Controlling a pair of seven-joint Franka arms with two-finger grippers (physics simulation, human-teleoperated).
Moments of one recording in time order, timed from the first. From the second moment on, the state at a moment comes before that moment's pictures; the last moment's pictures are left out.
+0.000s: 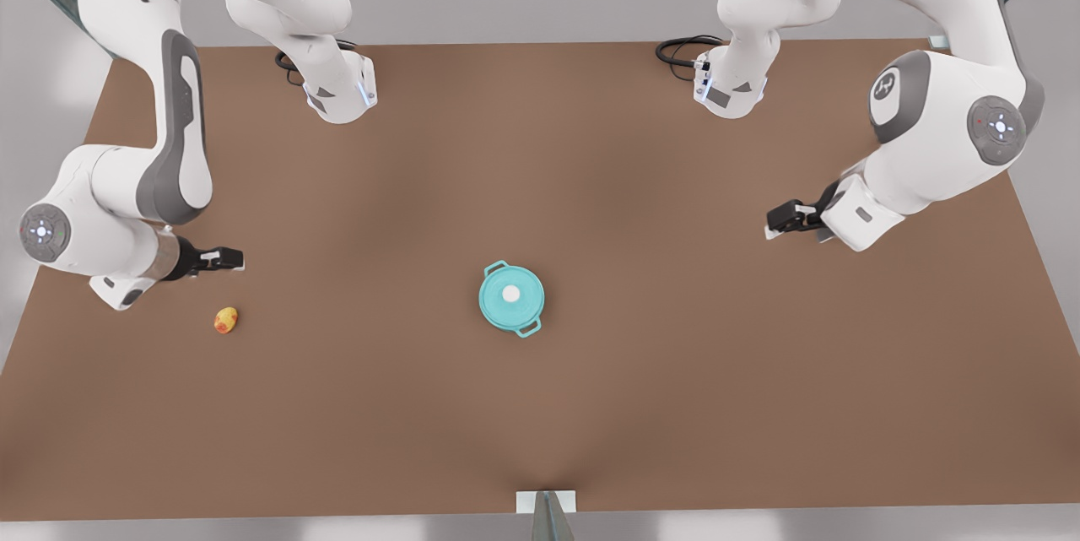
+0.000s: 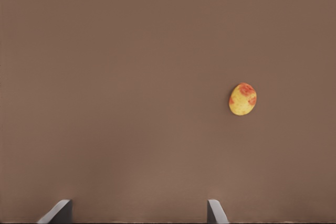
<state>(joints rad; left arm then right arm) 0.09 0.14 -0.24 -1.51 -0.16 1.62 -0.13 -0.07 0.23 -0.04 -1.71 0.05 1.71 -0.22</state>
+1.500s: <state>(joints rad) -0.66 0.97 -0.24 -1.11 0.35 2.25 -1.01 -0.15 0.50 -0.12 -1.98 -0.01 2.55 -0.25</state>
